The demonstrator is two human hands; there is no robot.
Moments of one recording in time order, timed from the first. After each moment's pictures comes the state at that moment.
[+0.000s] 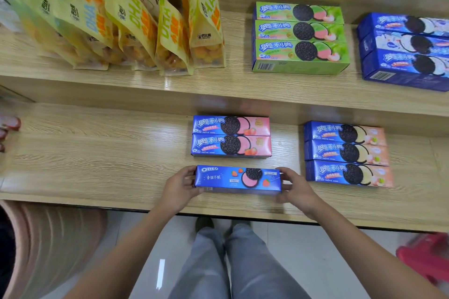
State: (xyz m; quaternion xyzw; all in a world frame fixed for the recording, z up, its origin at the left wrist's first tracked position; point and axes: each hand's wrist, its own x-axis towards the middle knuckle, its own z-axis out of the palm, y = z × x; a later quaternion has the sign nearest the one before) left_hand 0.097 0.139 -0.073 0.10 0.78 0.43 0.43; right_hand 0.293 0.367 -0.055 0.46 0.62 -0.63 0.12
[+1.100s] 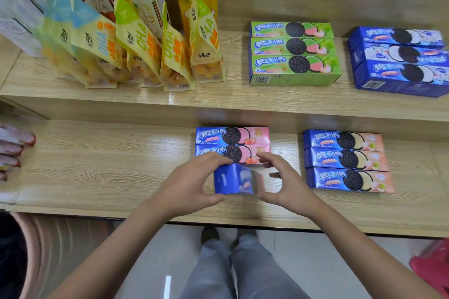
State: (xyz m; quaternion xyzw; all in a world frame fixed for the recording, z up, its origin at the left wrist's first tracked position) left_hand 0.082 0.170 0.050 0.53 0.76 0.27 0.26; right_hand 0.254 0.350 0.018 0.25 0.81 -0.53 0.04
